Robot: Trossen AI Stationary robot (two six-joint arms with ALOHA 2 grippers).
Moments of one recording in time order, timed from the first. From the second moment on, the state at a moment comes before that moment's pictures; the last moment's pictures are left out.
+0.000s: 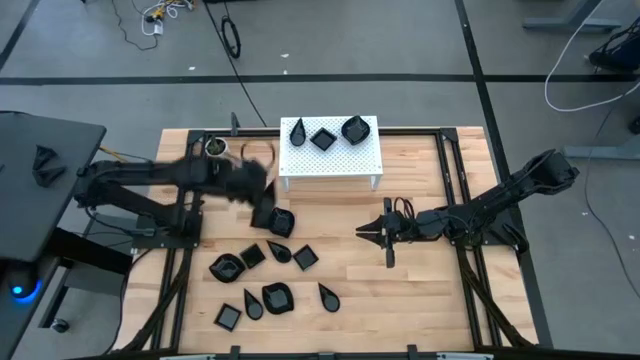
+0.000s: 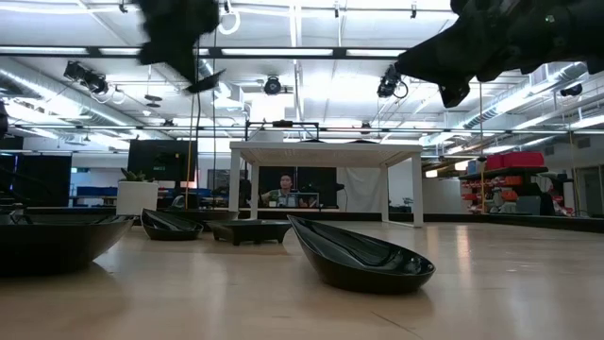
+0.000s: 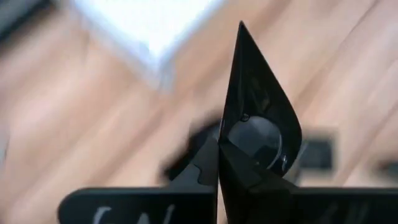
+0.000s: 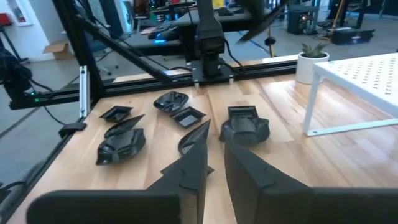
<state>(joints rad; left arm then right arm) 0.06 1.25 1.19 -0.98 -0.26 -0.62 0.35 1.23 0.38 0.67 0.36 0.17</state>
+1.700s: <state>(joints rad) 0.65 1.58 1.22 -0.38 -0.02 -0.38 0.35 1.23 0.38 0.71 0.36 0.20</state>
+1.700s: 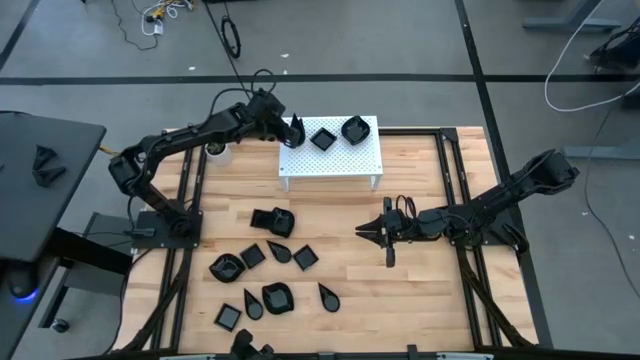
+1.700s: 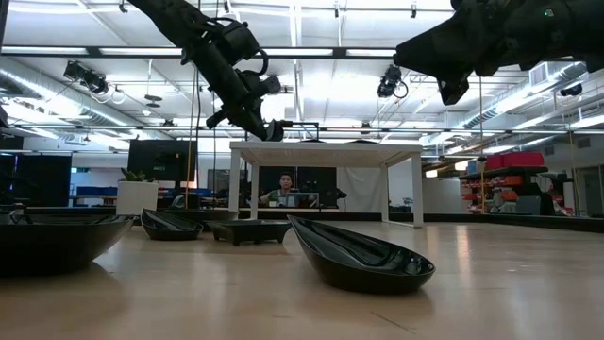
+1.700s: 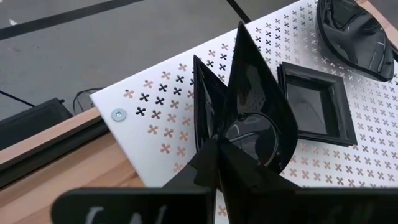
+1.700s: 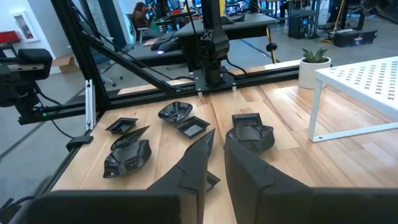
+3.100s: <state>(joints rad) 0.23 1.56 1.26 -0.86 -0.29 -0.22 0.35 1.24 0.38 0.68 0.36 0.25</state>
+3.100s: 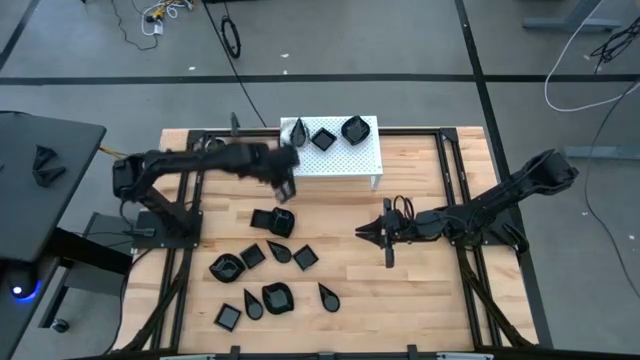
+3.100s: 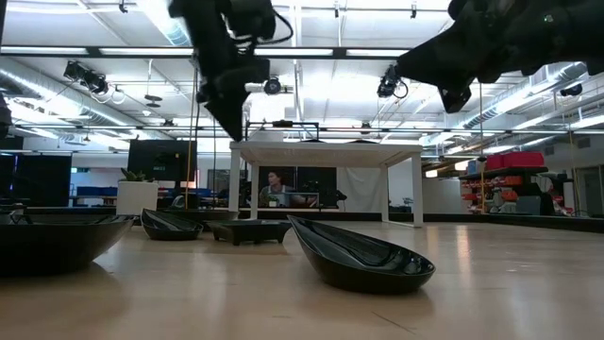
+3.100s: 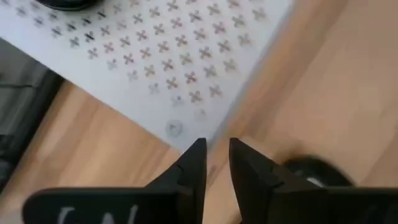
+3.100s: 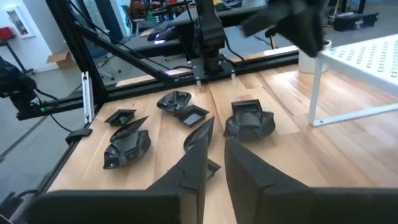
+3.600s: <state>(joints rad) -0.40 1.29 0.96 -0.87 -0.72 -0.77 0.34 1.50 0.48 0.90 0.35 0.36</state>
